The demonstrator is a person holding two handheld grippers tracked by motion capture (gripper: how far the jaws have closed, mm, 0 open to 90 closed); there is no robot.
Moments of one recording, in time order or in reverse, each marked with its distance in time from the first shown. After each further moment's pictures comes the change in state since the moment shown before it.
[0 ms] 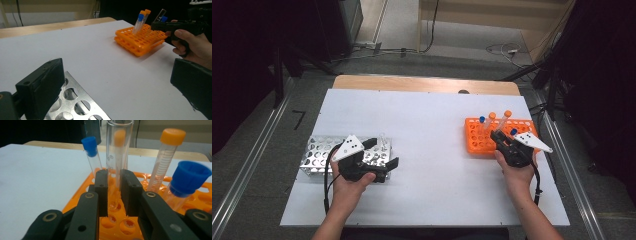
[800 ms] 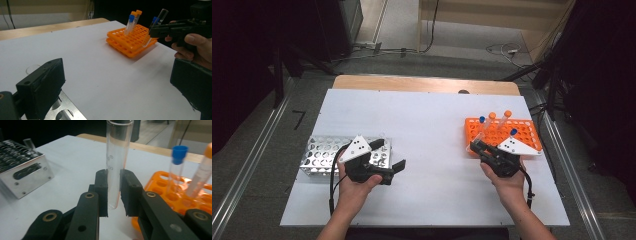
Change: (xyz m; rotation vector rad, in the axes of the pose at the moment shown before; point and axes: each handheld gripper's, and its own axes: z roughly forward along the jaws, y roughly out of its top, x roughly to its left) left arm -0.014 0.004 0.008 0.001 -0.039 0.018; right arm 0.054 0.010 -0.017 0.049 0.288 -0.099
